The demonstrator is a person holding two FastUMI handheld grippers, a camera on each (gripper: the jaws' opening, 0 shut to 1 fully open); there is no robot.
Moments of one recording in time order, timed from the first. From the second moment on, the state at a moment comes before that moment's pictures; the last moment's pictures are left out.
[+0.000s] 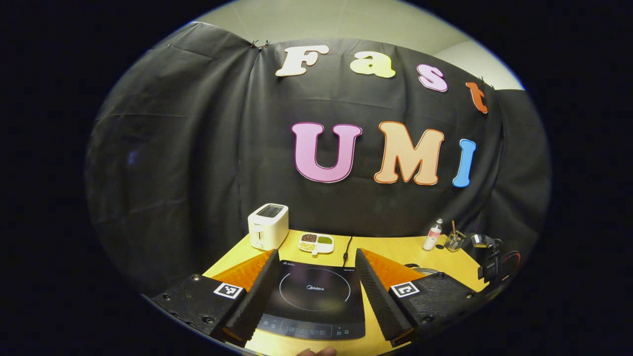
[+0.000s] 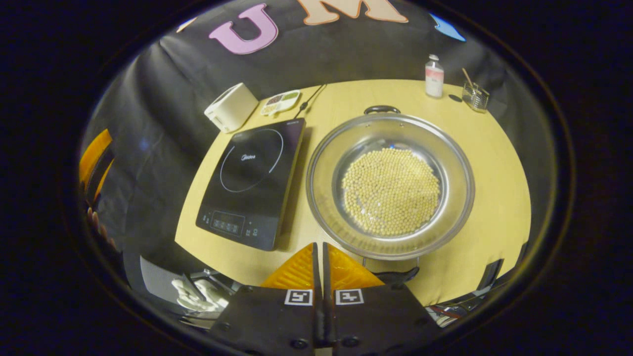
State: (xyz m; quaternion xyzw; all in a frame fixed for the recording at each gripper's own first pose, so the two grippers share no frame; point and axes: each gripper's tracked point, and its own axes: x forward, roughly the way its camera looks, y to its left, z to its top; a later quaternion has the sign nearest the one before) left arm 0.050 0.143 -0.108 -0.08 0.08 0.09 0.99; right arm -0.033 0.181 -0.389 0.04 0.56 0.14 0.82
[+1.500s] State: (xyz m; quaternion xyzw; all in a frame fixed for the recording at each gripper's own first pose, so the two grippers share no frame) left arm 0.028 0.155 -0.107 -0.08 0.08 0.09 0.99; right arm -0.036 0.085 -0.442 -0.03 0.59 0.05 0.81
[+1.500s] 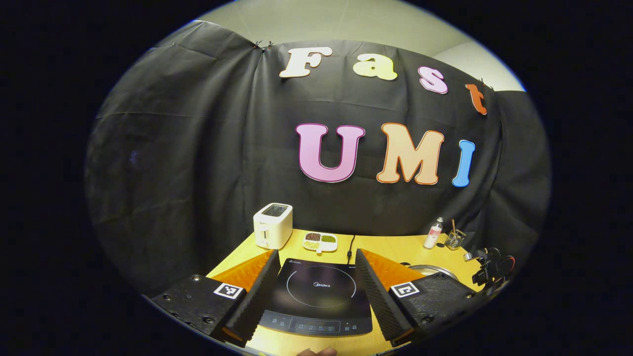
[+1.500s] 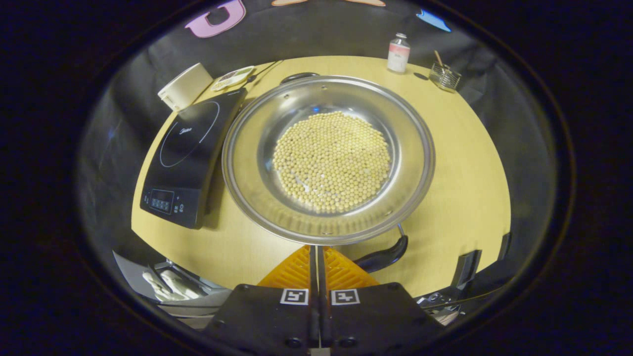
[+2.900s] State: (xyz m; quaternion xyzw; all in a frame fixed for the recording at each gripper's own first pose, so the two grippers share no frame) left arm 0.036 0.077 -0.108 -0.06 0.11 0.12 0.98; right arm 0.022 -0.028 -0.456 -0.05 0.58 0.07 0.81
